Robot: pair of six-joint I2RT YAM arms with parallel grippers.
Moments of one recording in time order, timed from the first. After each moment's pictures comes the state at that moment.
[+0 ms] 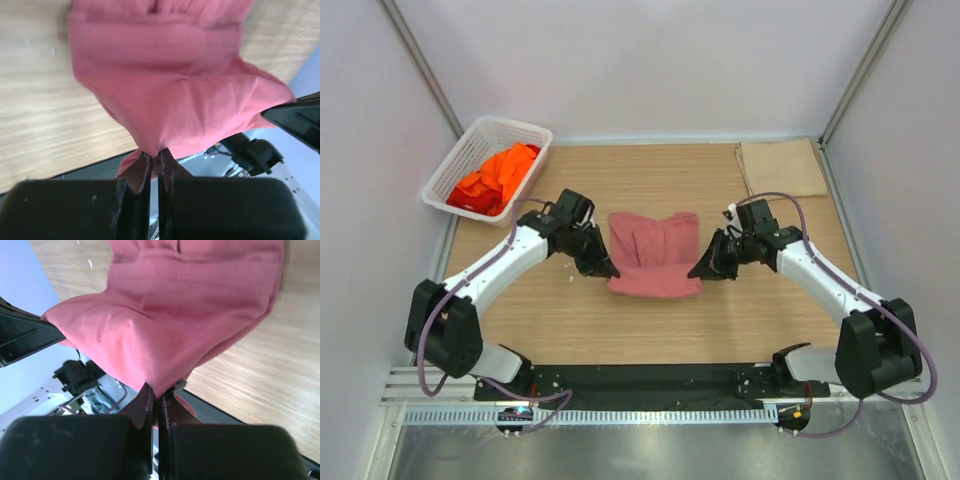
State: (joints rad) left arm -0.50 1.42 1.06 -0.76 0.39 -0.87; right arm 0.32 1.28 0.84 -0.59 -0.60 0.76
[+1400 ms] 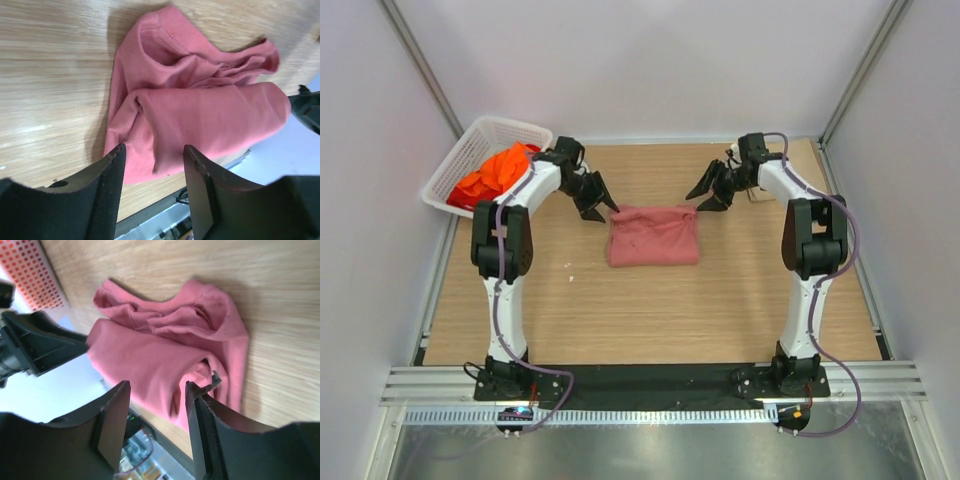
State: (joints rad) left arm -0.23 2.19 1.80 -0.83 0.51 -0.69; right arm 0.11 2.13 1.64 -0.59 -0.71 0.68
